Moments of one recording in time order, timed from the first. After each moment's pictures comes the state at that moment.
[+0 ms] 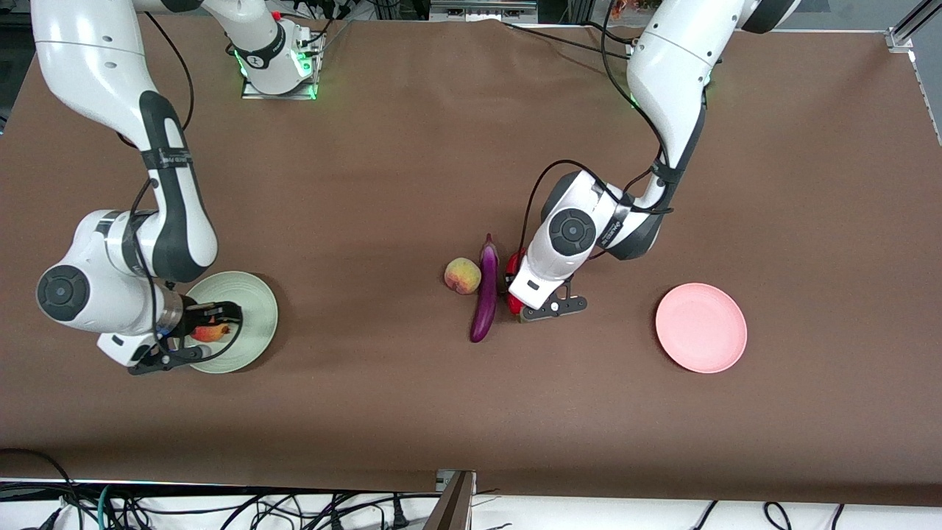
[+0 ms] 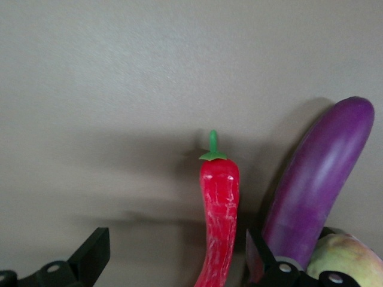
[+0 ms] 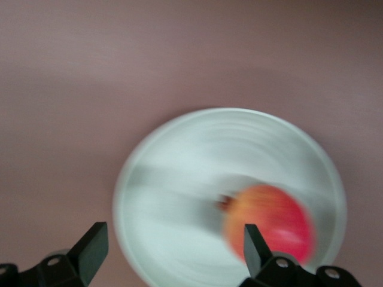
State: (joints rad) left arm -0.53 0.77 -0.05 -1.54 -0.10 2.32 -0.72; right arm 0.17 0.67 -0.13 -1.46 0.16 2.07 -0.24
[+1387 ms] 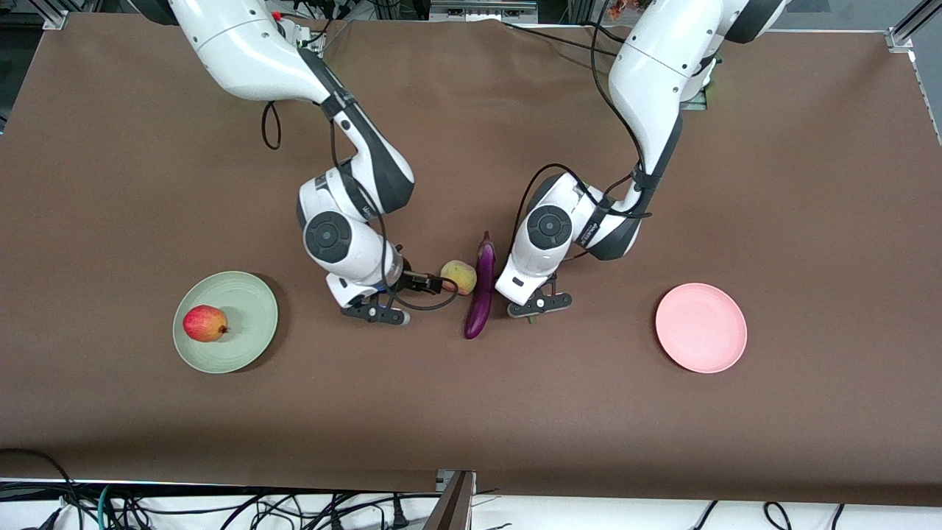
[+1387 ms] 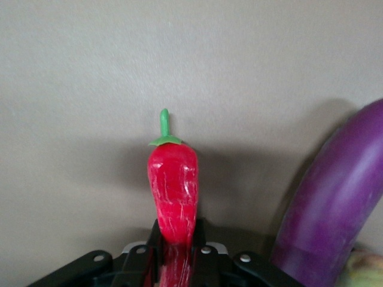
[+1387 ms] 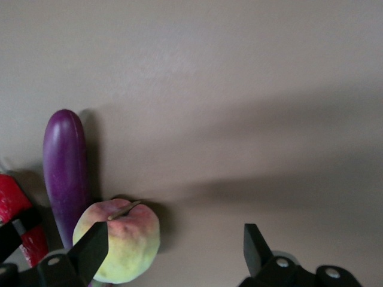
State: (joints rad) left arm -0.56 0.81 -0.04 -1.52 -0.04 2.37 -0.78; right arm 0.48 0.74 0.09 -1.46 0.18 2.25 0.64
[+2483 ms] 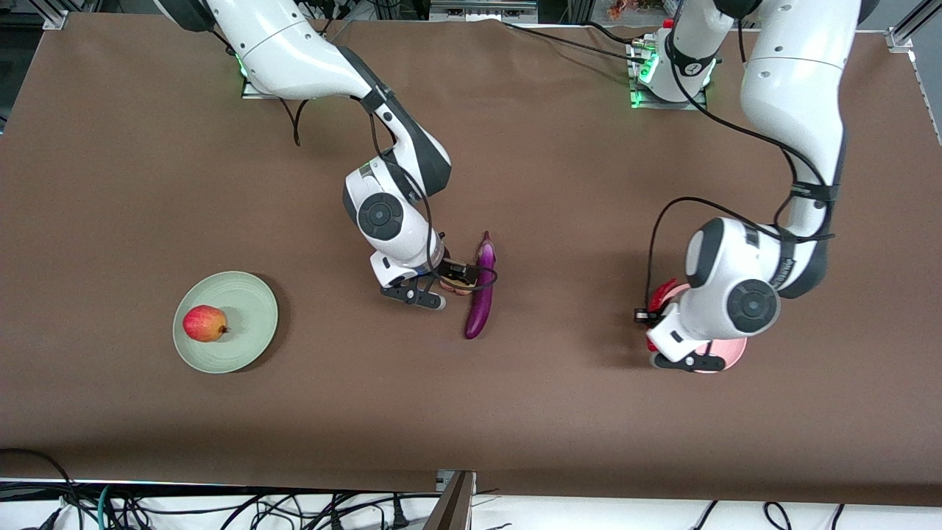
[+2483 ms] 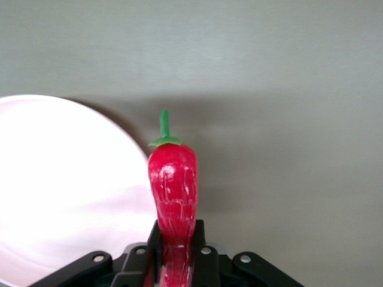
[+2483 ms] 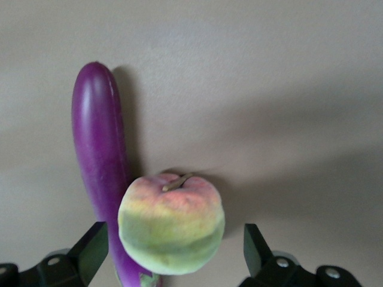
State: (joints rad) left arm -0.14 0.73 -0.03 -1.43 -0.04 2.00 -0.08; right arm 0.58 0.78 0.09 -1.46 0.18 2.36 0.82
